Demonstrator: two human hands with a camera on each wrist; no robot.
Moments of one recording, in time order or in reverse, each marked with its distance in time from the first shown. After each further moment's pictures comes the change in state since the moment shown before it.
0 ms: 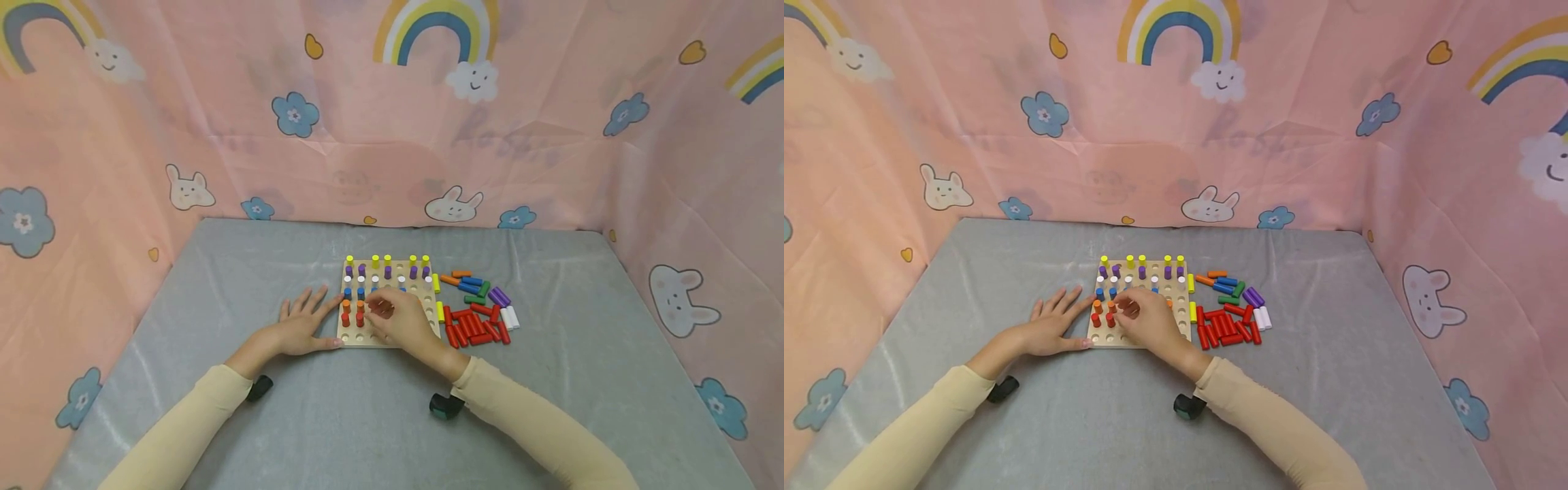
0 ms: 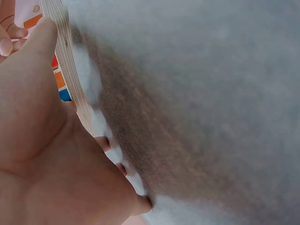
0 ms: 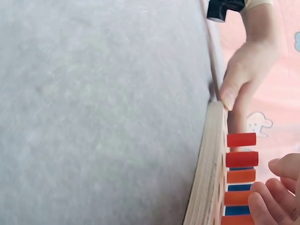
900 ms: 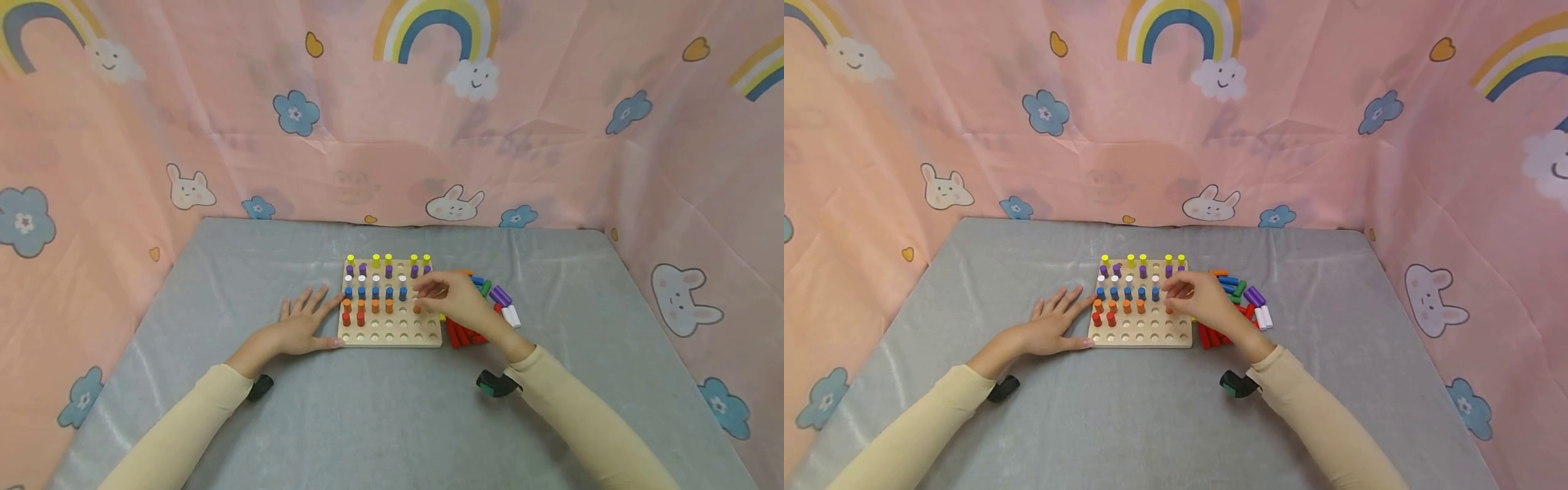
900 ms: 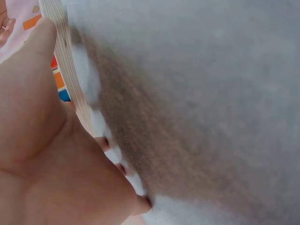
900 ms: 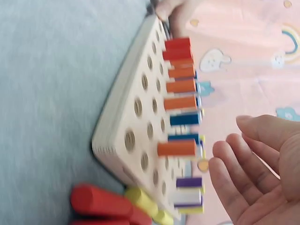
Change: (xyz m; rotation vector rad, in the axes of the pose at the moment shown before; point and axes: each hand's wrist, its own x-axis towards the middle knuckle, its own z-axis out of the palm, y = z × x) left_hand -0.002 0.005 -0.006 0.007 -0.031 -0.003; right_hand 0.004 0.025 -0.095 0.036 -0.224 0.219
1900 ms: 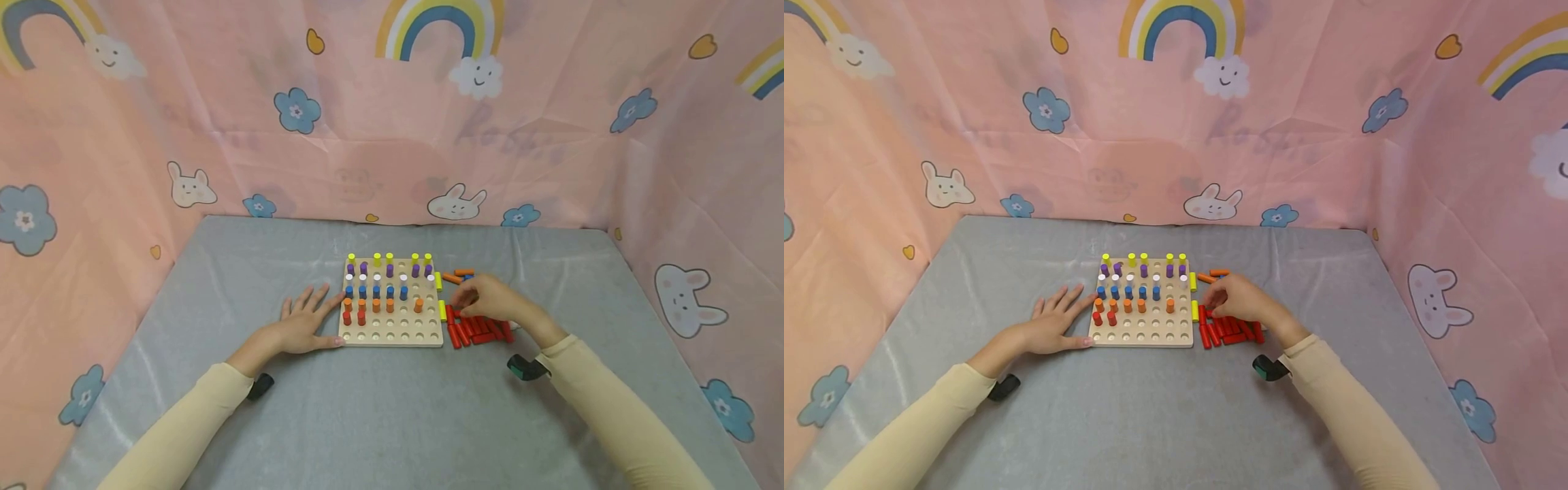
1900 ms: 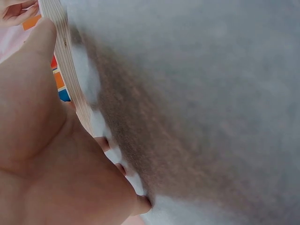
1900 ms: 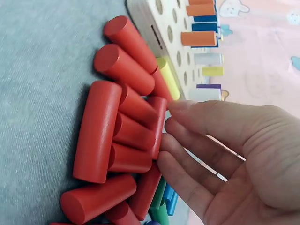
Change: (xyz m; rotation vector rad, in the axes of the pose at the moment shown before) left_hand 0.002 -0.004 0.003 -0.005 0.009 -0.006; right_hand -0.001 0.048 -0.050 -0.258 -0.329 0.169
